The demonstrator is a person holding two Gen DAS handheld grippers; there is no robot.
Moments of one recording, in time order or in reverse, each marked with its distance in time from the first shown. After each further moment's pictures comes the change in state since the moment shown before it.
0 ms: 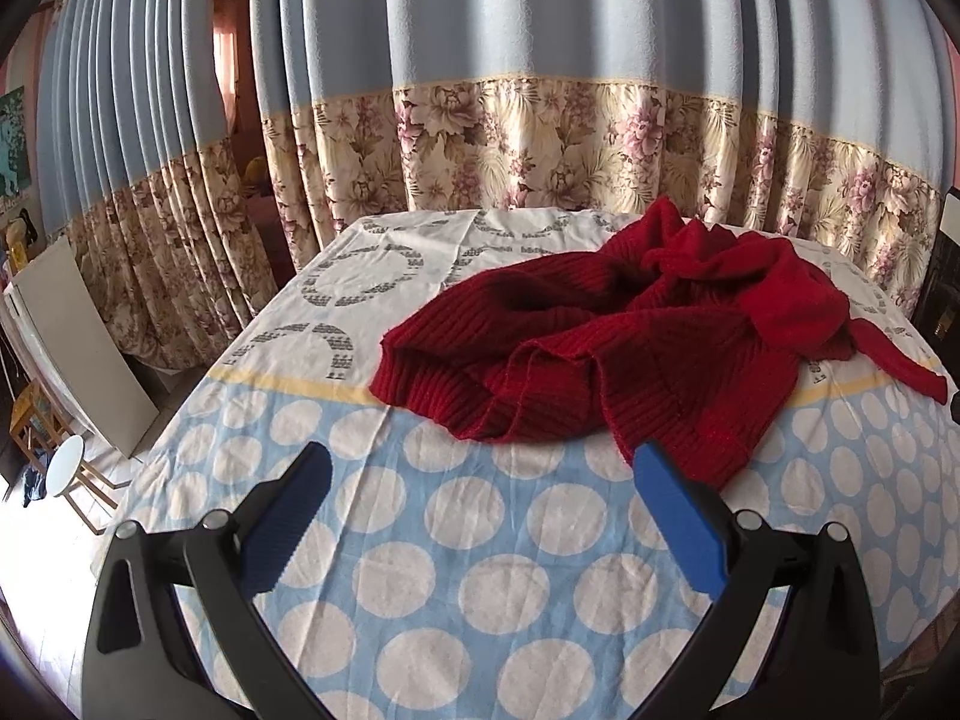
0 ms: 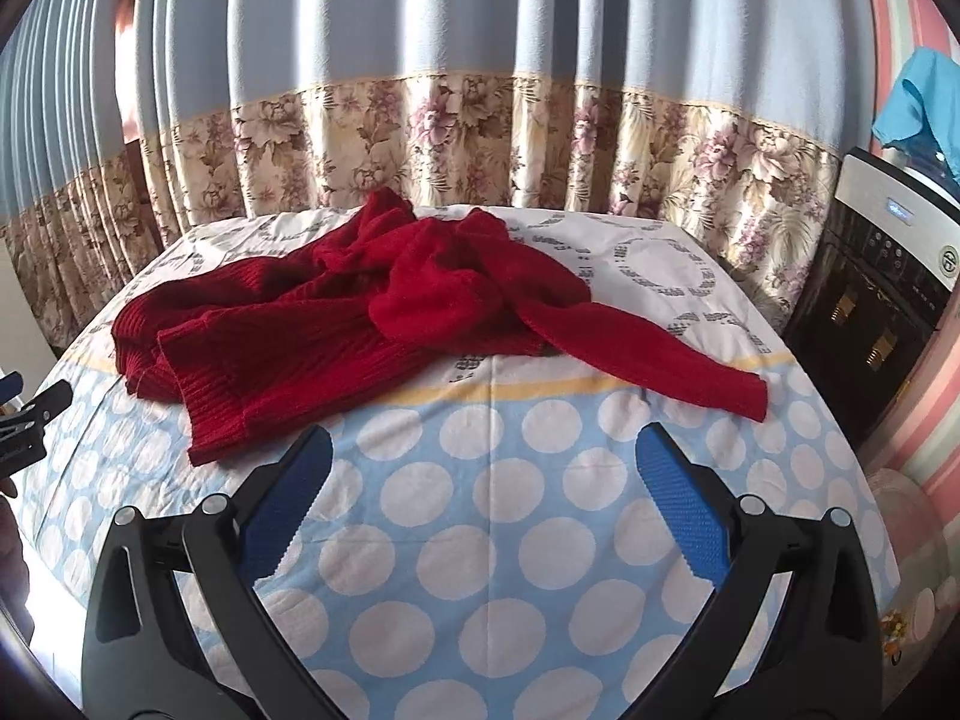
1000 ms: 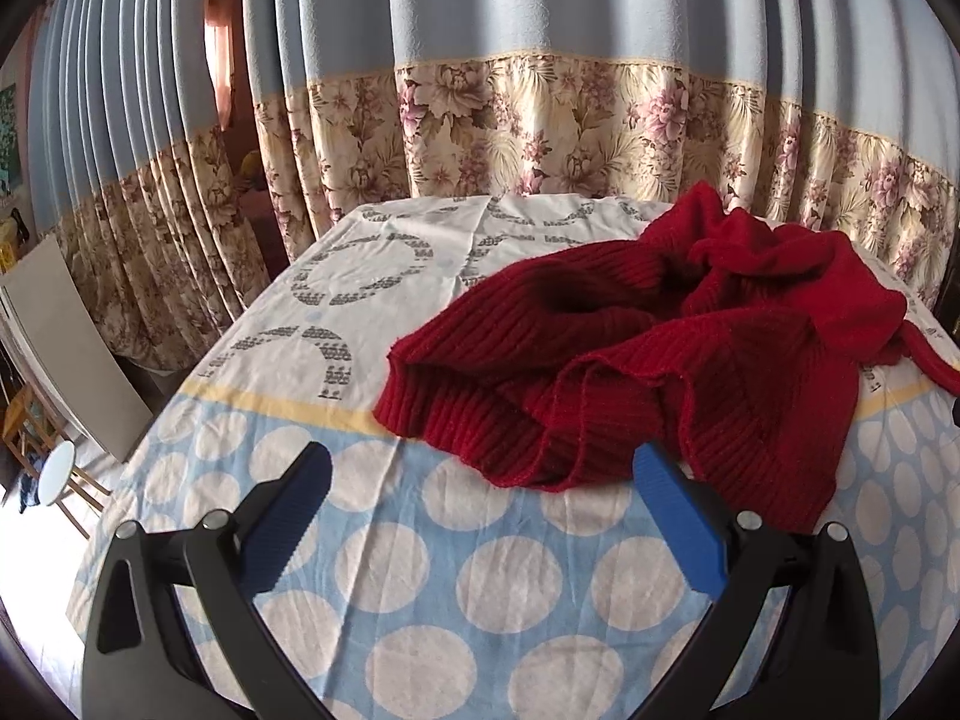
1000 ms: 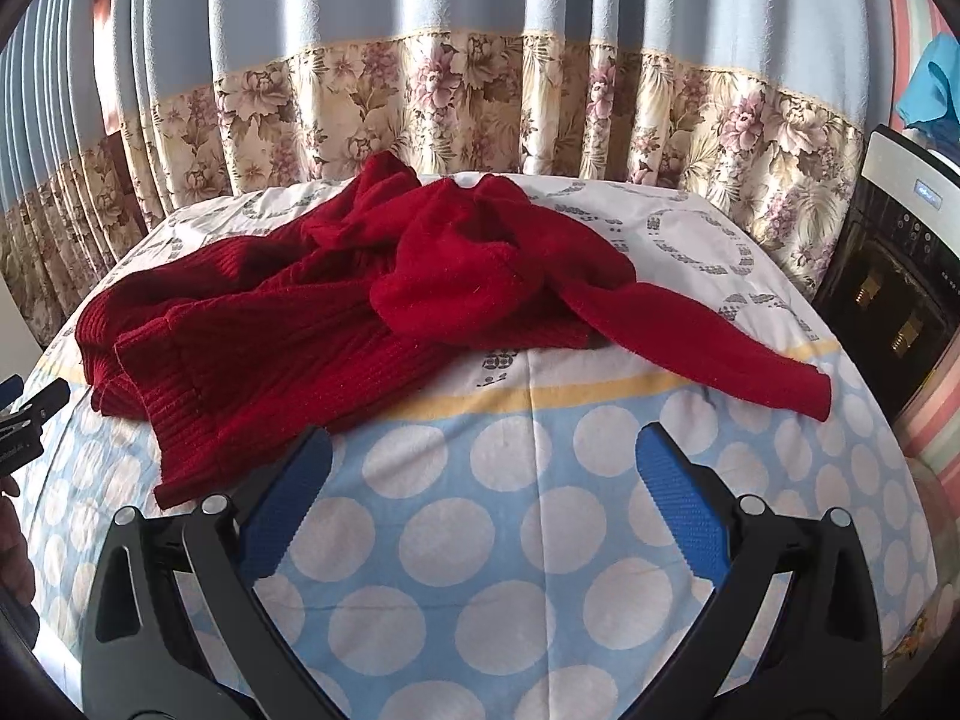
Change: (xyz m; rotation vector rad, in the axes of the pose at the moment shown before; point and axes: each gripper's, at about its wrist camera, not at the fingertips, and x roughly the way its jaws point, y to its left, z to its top) left arm 0.061 0.027 0.004 0.002 0.010 -0.003; right arm 0.069 0.019 0.007 0.021 0.068 -0.001
